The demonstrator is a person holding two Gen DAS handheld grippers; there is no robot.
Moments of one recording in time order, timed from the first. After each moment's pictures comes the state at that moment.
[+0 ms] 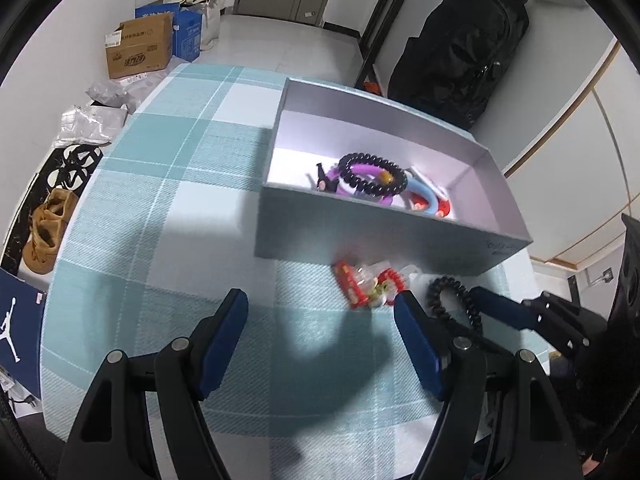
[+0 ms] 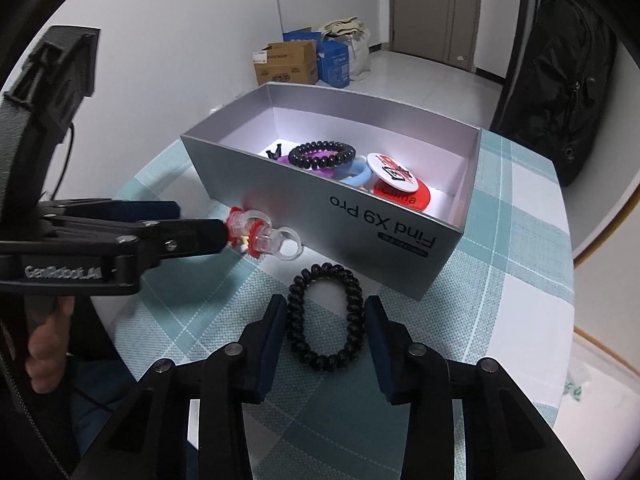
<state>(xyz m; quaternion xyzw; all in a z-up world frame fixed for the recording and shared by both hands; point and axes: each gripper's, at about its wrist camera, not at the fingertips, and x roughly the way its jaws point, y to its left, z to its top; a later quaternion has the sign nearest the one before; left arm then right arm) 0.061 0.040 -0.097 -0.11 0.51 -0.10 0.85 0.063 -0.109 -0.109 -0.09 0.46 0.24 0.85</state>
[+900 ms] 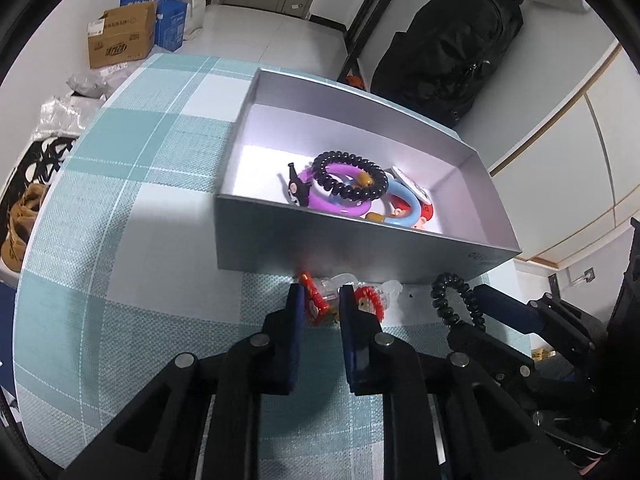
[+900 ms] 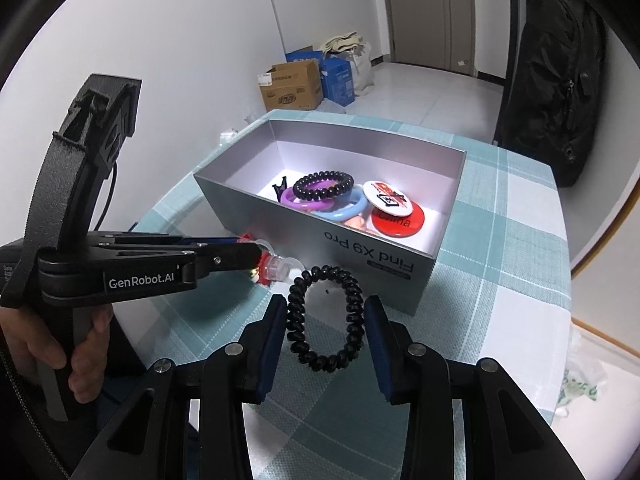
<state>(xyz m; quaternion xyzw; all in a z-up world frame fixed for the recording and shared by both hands) 0.071 0.037 -0.102 -0.14 0.52 -0.13 0.83 0.062 -0.126 -0.090 -0.04 0.44 0.26 0.86</state>
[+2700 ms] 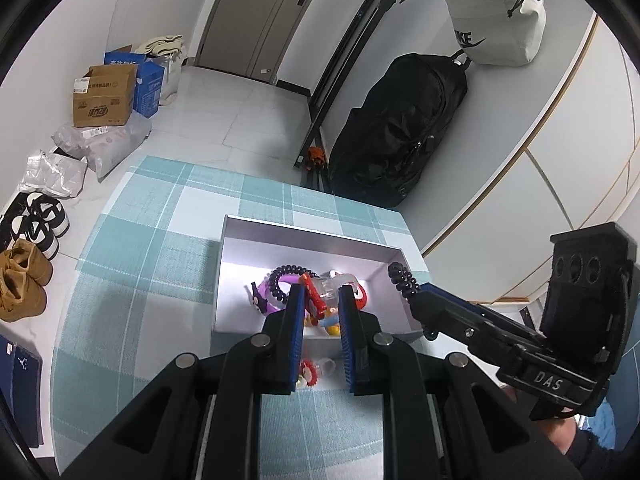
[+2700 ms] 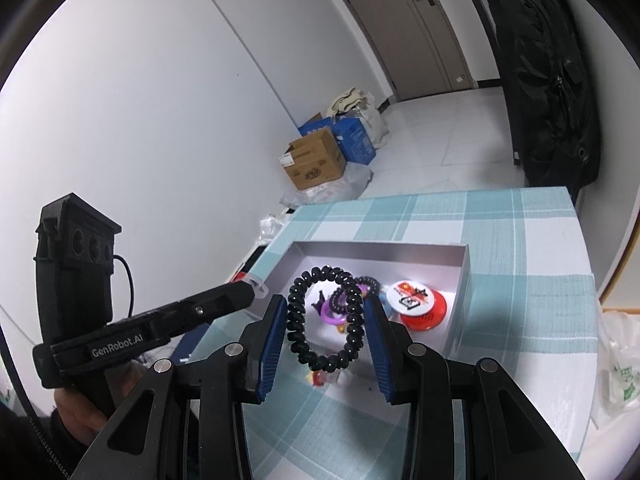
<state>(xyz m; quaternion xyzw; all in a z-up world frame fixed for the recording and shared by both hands) 0.070 0.045 -0.041 -0.16 0.40 -0.18 0.89 0.098 -0.151 -0.044 0.14 0.37 0.31 0.87</state>
